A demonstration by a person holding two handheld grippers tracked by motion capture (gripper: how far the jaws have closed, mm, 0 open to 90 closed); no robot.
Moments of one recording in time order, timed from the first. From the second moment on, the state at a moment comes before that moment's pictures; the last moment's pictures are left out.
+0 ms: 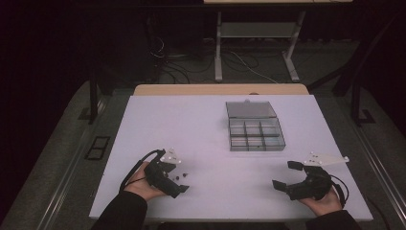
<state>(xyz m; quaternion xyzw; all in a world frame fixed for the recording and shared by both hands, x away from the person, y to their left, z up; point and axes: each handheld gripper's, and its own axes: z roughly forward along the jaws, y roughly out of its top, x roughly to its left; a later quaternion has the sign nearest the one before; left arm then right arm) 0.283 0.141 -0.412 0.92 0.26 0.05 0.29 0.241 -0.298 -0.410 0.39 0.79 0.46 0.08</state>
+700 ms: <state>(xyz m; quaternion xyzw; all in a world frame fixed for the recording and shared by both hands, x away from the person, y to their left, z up) 0.297 0.152 -0.422 0.93 0.24 0.02 0.27 0.241 -0.298 -0.412 0.39 0.79 0.46 0.08</state>
